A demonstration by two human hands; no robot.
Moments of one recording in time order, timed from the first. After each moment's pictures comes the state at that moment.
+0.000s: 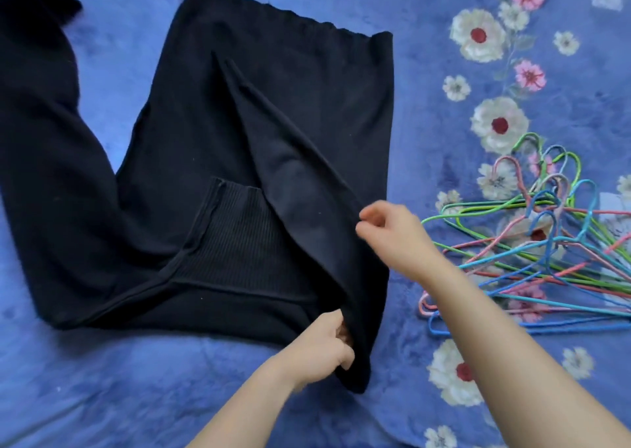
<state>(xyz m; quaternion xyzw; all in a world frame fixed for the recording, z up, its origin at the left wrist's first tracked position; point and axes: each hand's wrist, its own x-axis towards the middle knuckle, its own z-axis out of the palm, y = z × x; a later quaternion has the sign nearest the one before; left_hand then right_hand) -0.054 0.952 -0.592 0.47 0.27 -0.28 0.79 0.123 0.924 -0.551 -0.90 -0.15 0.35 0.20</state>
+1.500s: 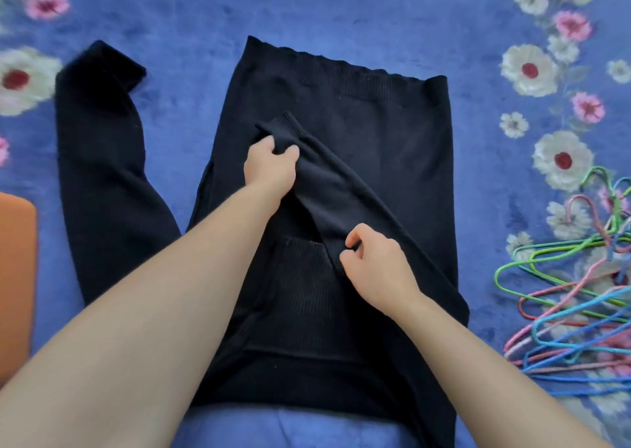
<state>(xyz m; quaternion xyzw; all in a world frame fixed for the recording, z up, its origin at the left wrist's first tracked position) 0.076 1.227 -0.593 0.64 0.51 0.06 0.57 0.075 1.040 -0.569 -0.90 -0.18 0.34 0.19</state>
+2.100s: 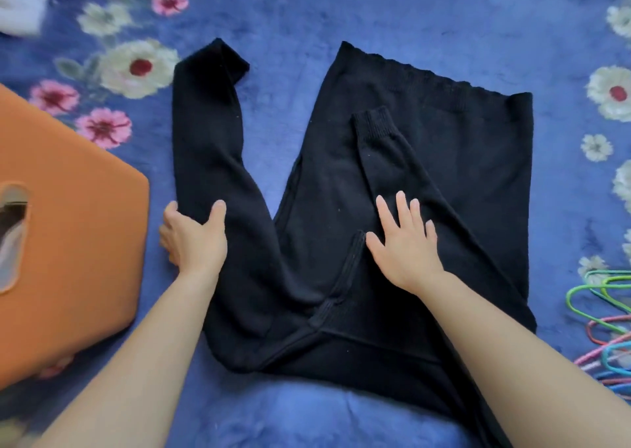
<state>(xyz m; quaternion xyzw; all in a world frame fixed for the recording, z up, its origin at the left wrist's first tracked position) -0.120 1.292 -0.599 0.54 0.73 0.10 0.41 0.053 1.097 -0.595 -0.89 -0.31 0.33 -0.02</state>
